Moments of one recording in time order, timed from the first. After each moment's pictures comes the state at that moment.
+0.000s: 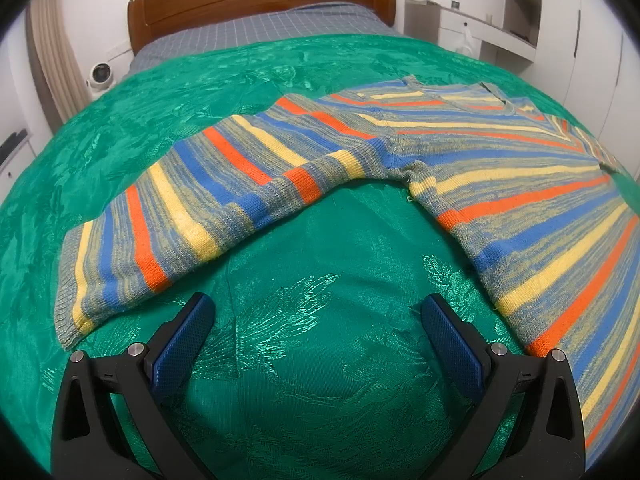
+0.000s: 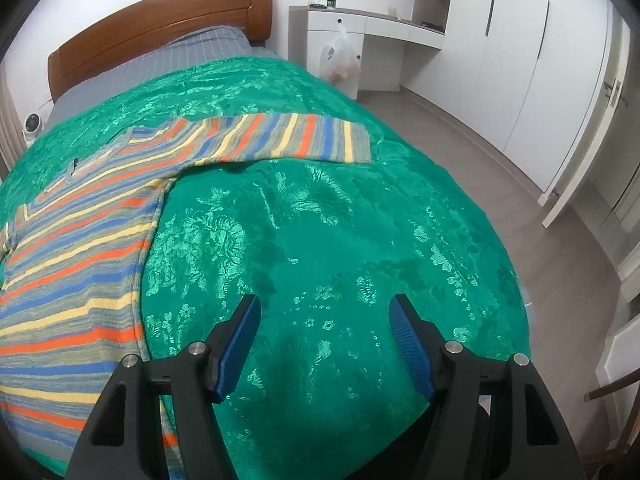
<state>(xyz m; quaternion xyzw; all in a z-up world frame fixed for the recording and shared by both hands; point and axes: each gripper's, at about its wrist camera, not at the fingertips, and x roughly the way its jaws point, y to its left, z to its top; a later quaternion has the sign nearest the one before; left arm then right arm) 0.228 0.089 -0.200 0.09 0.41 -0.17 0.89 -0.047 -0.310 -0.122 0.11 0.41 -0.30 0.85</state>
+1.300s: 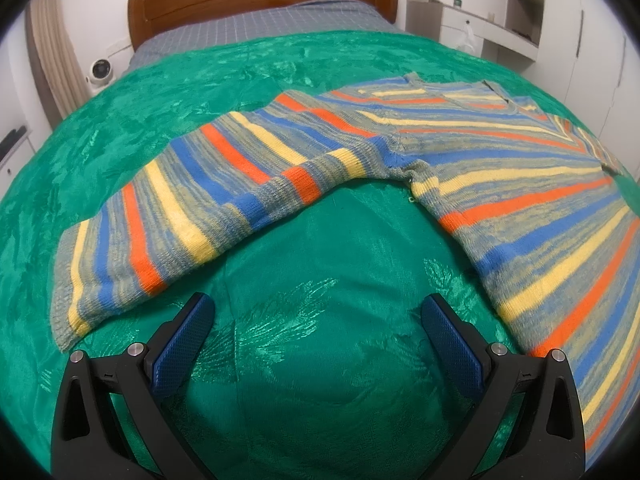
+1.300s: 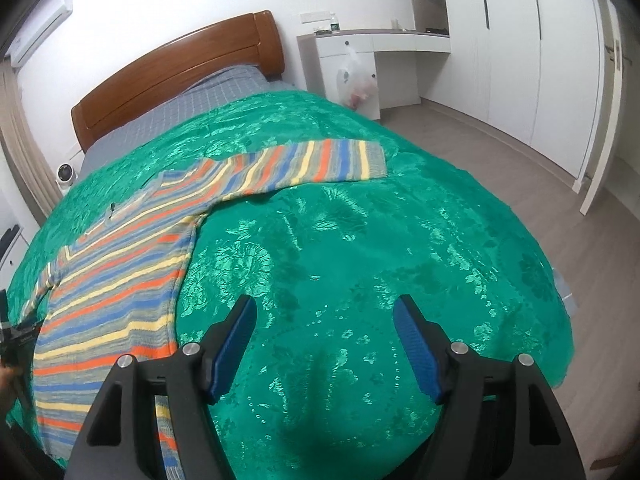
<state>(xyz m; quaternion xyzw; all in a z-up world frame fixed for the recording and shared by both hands) 0.231 0.088 -0.201 0.09 0.41 -0.17 0.89 -0.070 -0.324 -0.123 0.18 0.34 -0.24 0.89</state>
